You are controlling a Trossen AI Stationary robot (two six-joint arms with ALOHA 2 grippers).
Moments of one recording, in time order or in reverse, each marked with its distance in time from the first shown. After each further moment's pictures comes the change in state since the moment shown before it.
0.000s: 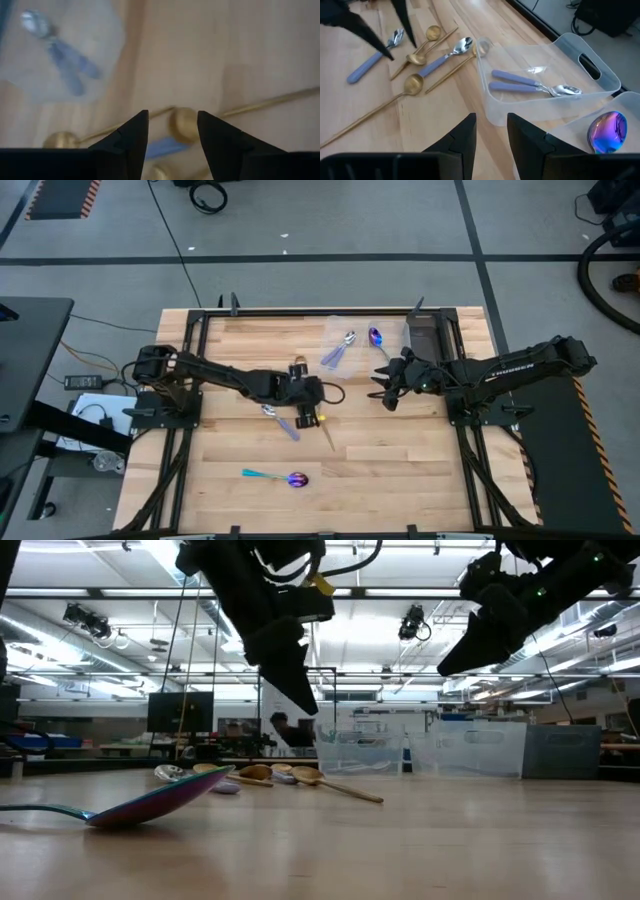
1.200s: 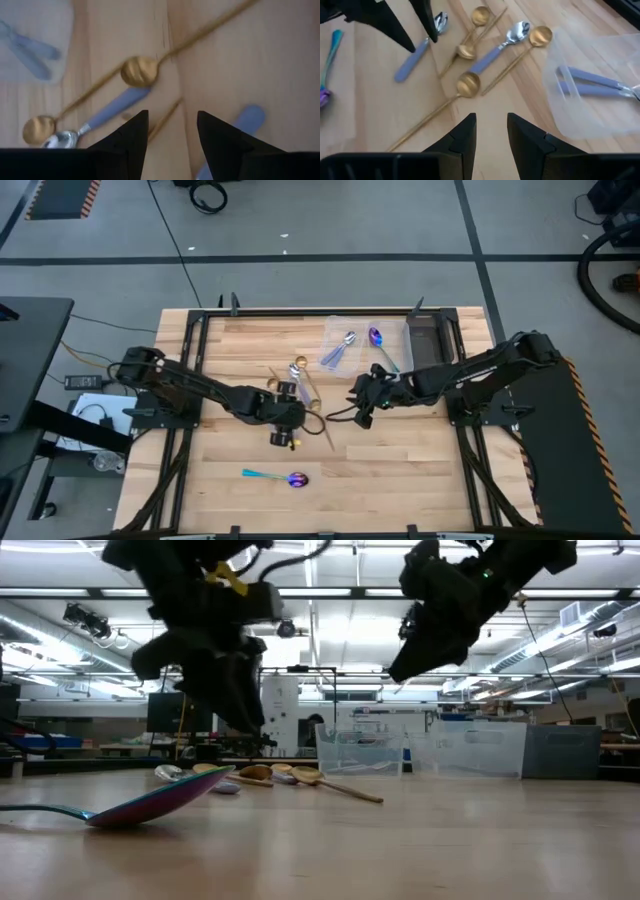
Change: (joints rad) left arm -0.136 -0.122 -0.209 0.011 -0.030 0.122; right arm 0.102 0.422 0.307 -0.049 -0.082 0.158
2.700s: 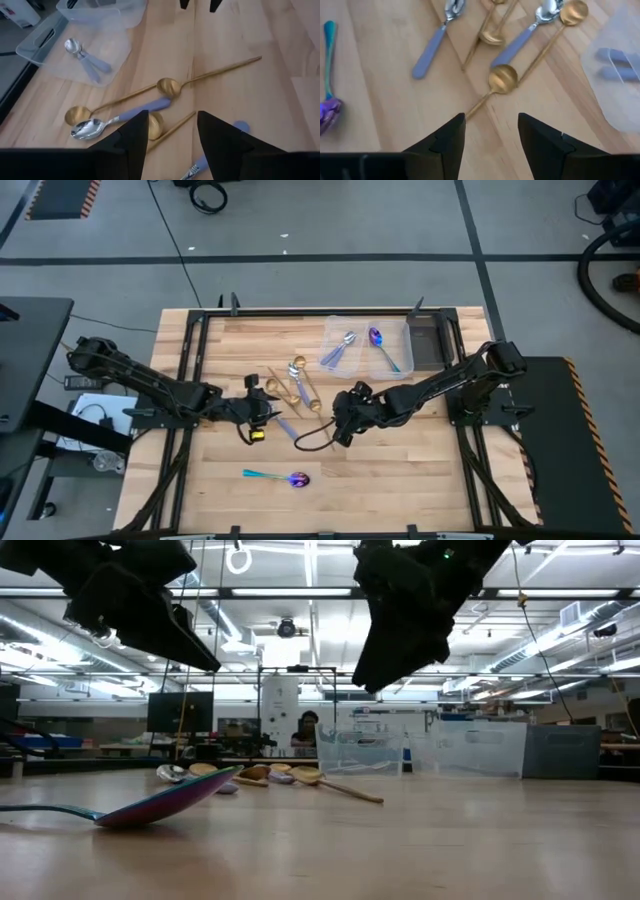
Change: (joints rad) left arm -0.106 -0.501 -0.417 0.309 -0.173 -0.159; right arm 0.106 0.293 0.306 -0.209 0.062 0.213
